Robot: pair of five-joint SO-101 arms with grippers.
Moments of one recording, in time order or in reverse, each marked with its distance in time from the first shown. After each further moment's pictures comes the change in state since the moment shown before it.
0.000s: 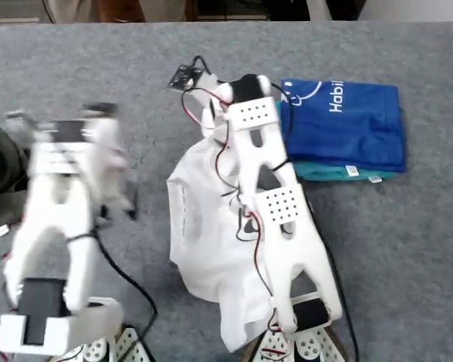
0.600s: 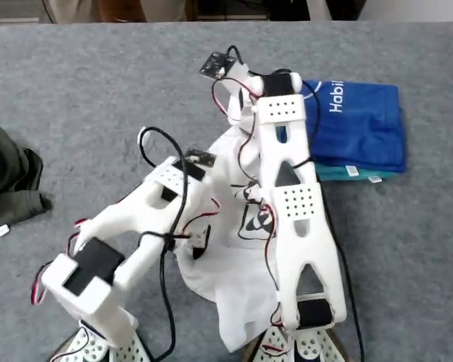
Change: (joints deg) left arm 22.9 21.6 5.5 -19.5 20.8; right arm 6.9 0.1 -0.9 -3.6 3.3
